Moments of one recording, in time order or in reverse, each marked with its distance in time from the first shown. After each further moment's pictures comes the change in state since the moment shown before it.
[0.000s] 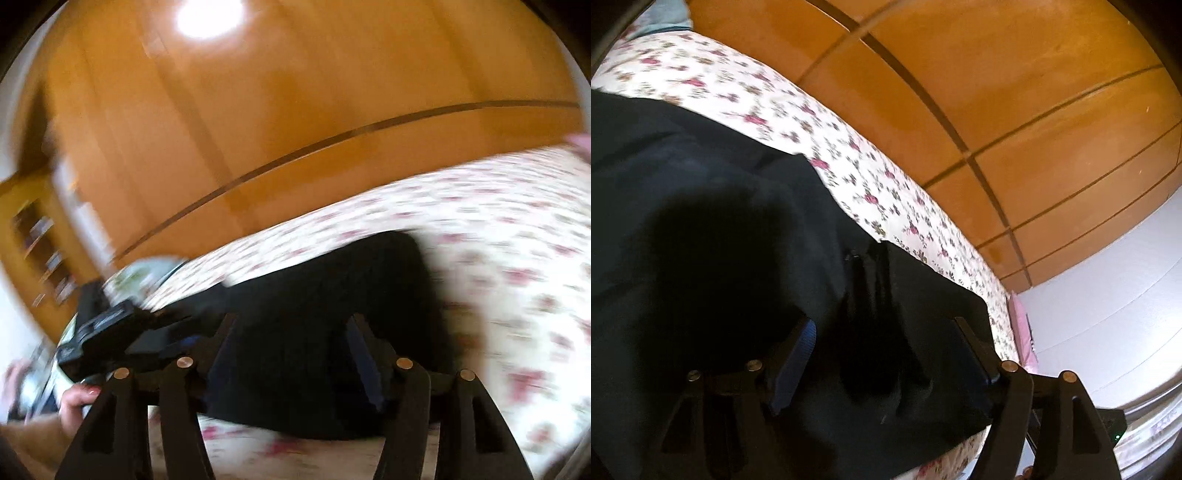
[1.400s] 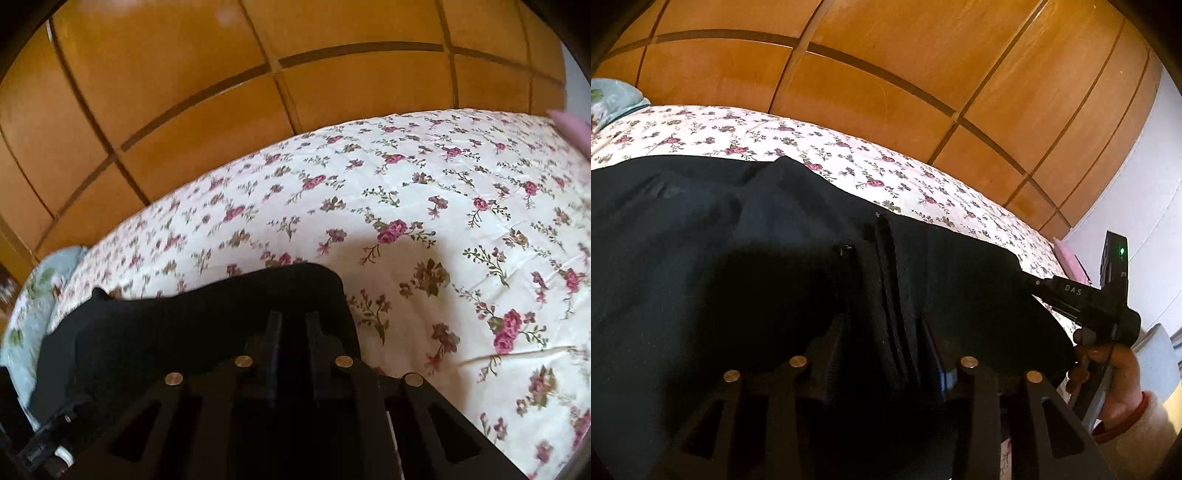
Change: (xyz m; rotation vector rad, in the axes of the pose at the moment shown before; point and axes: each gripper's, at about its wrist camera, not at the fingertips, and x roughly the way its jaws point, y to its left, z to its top) left arm 0.002 -0.014 -0.034 0.319 -0.032 0.183; right arm 0.132 -0.025 0.048 0.002 0.268 -0.194
